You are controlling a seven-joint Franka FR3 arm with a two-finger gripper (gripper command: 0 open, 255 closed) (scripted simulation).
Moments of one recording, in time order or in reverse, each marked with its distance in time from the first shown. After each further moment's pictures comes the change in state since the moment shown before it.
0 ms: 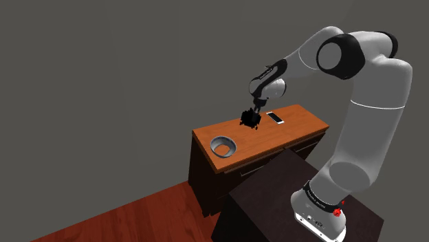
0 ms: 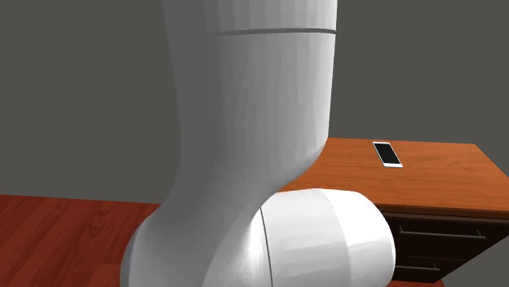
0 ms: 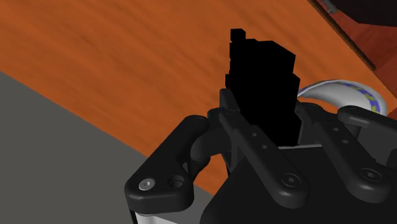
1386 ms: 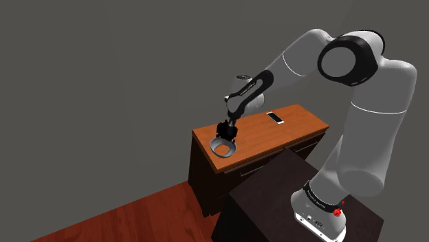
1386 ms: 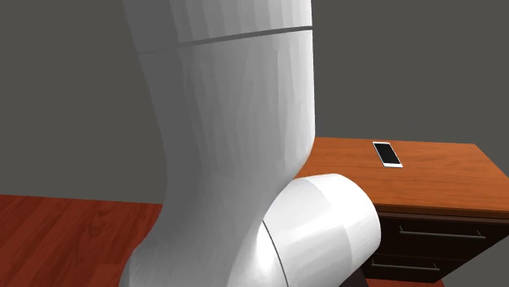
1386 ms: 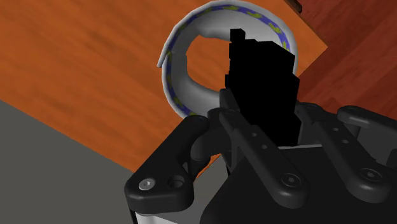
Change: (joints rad) arm 0.280 -0.018 0.102 -0.100 -0.036 0.090 0.399
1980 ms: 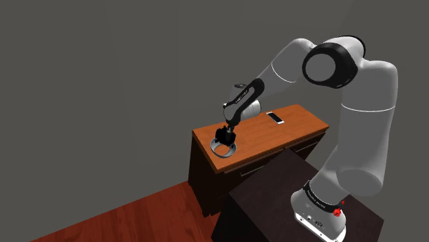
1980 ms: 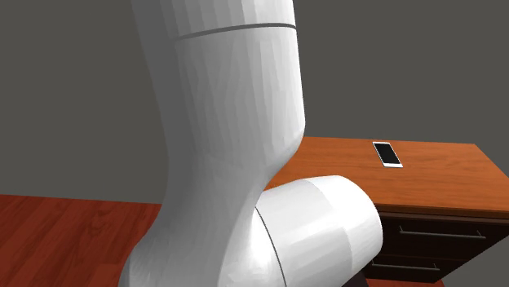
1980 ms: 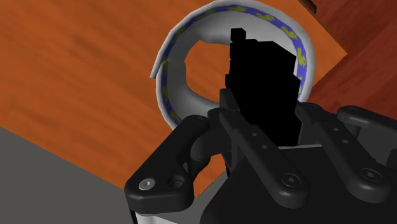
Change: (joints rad) arm -0.033 0.114 0.047 0.016 0.061 0.095 -0.041
